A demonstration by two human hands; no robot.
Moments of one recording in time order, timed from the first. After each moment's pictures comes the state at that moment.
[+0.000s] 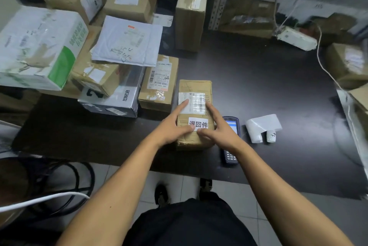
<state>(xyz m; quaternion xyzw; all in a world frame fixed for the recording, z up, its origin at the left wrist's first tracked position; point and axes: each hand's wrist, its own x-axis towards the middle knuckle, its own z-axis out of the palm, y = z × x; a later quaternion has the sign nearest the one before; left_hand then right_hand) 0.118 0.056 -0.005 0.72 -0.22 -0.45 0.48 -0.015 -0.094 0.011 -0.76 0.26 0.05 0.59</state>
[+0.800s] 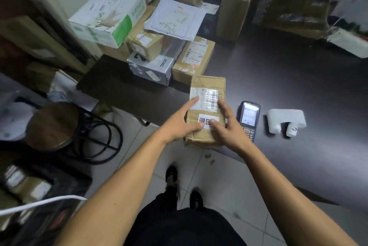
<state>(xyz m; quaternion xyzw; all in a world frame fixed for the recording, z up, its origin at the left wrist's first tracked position) 0.010 0.129 0.023 0.76 -0.15 -0.36 0.52 -0.086 -0.045 0.016 -0.79 0.16 0.02 0.59</state>
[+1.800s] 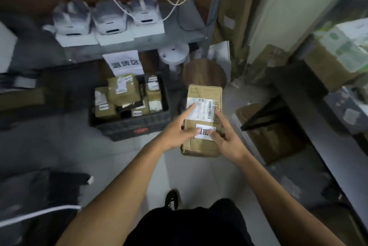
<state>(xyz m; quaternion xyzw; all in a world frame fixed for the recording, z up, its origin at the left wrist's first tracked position) -0.164 0.615 0.003 0.75 0.17 -0.11 0.63 -0.098 0.426 0.017 -0.78 -0.16 0.31 0.51</state>
